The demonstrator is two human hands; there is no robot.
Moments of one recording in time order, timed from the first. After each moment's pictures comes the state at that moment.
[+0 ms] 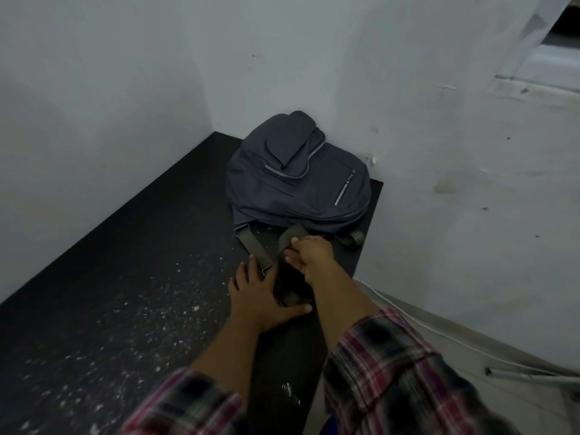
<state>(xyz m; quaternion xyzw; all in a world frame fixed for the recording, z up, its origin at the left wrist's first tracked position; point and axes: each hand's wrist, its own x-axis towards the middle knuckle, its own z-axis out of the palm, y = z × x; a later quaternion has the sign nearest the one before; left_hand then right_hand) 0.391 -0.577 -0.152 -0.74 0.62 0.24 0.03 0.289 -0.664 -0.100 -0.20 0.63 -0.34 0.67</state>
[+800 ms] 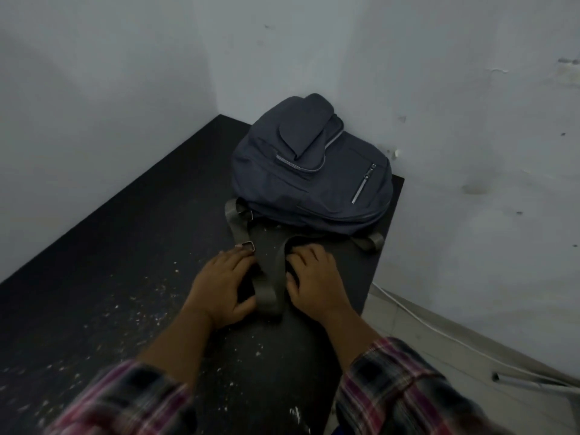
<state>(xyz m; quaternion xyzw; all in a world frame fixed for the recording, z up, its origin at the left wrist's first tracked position) 0.484 -0.601 -0.160 -0.63 0.77 0.09 -0.01 0.279 -0.646 -0.180 -0.85 0.50 -0.17 0.08</state>
